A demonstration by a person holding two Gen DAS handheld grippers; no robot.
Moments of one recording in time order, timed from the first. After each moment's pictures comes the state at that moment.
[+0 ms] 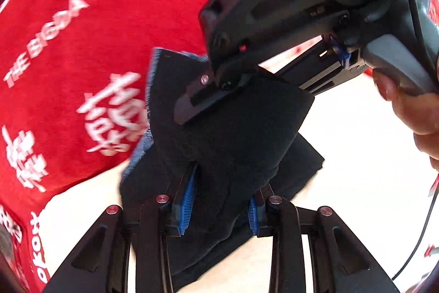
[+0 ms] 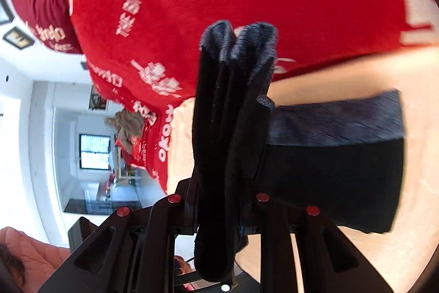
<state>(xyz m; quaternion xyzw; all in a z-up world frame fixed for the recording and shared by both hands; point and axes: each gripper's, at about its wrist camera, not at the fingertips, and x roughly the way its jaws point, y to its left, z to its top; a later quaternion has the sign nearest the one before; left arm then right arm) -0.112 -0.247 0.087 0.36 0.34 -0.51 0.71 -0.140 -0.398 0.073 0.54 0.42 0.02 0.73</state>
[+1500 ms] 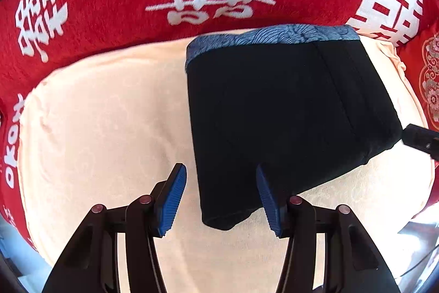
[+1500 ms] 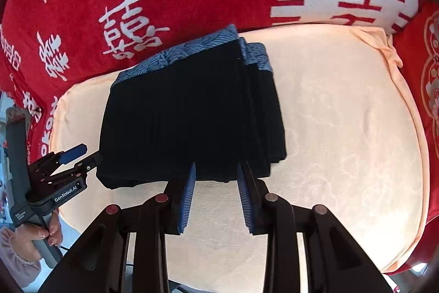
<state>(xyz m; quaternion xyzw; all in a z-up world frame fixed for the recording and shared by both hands) 0.027 -0.141 0.024 0.27 0.57 -0.36 0.69 -0.176 -0.310 0.070 0.33 0.54 -0.23 0.74</state>
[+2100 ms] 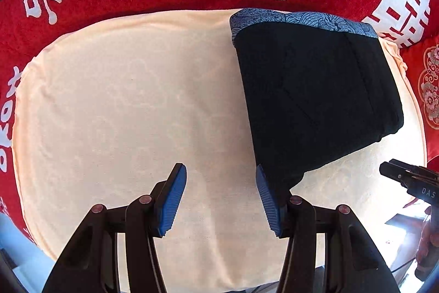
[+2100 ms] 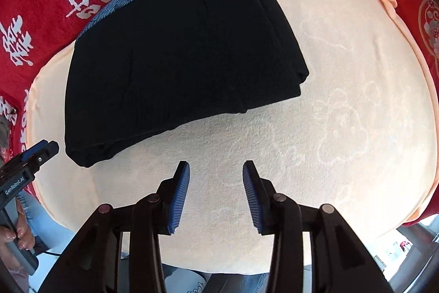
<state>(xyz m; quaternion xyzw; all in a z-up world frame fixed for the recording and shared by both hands) 0.064 -0.088 0.016 0.25 0.61 -0.36 0.66 -0.190 -0.264 0.024 0.39 0.59 -0.27 0.65</state>
